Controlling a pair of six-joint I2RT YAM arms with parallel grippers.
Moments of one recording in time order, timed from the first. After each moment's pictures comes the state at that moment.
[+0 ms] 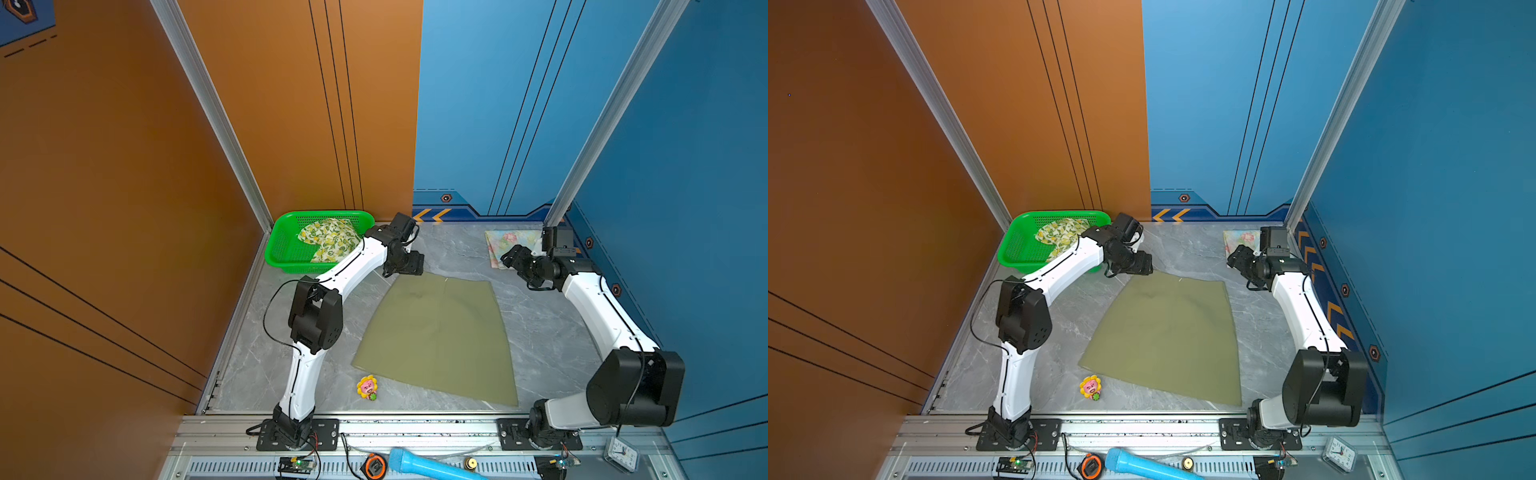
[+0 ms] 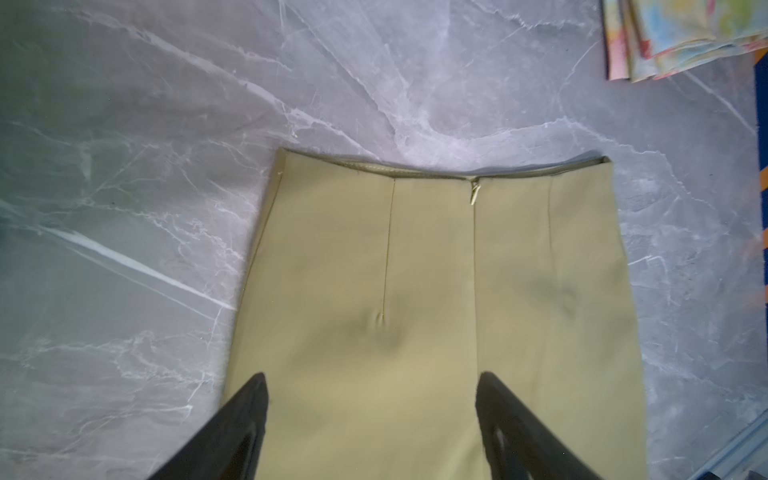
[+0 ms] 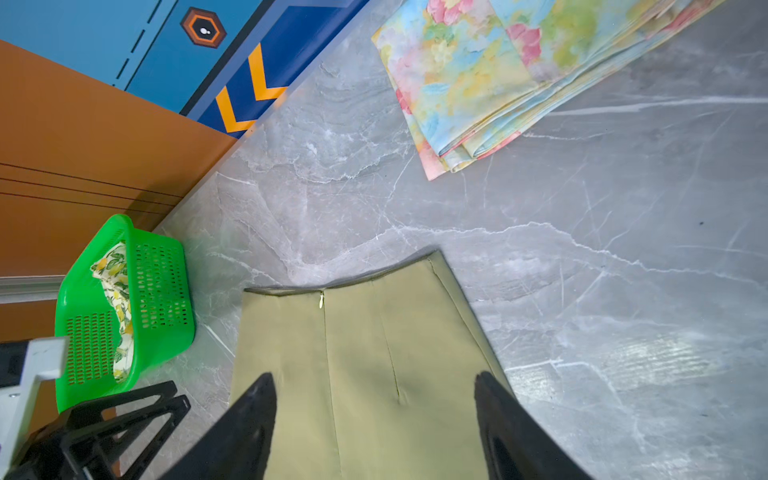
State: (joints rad) left arm -0.54 2.11 1.97 -0.92 0.16 -0.36; right arm -0.04 1.40 1.18 -0.62 -0.22 0.59
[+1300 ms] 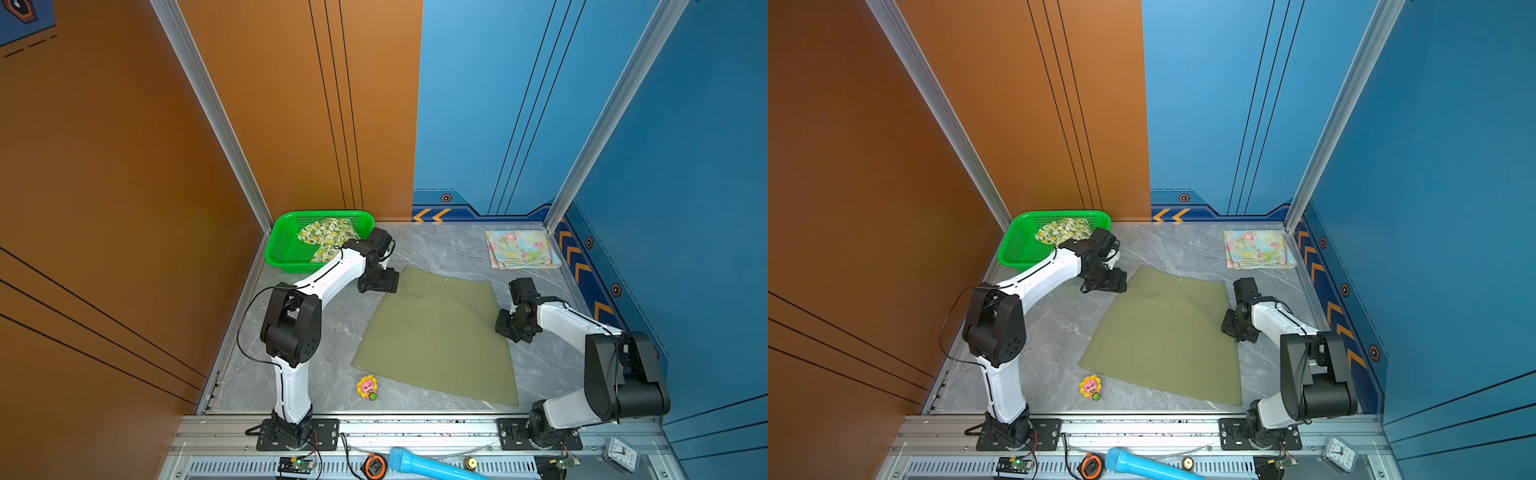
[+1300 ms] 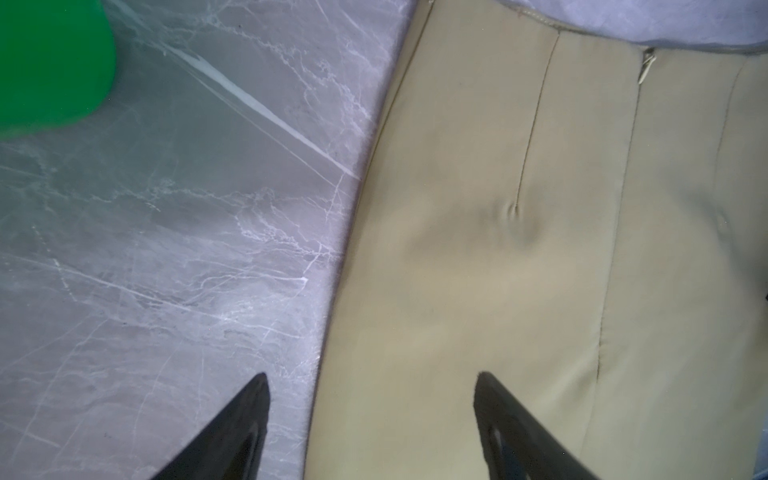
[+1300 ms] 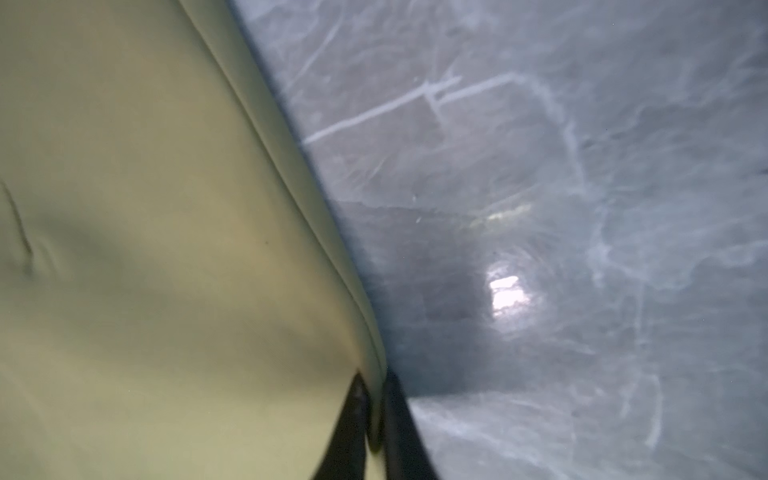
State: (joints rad) left arm -0.46 1.94 1.60 -0.91 0.12 -0.29; right arm 0.05 1.49 0.76 -0.61 -0.05 0.49
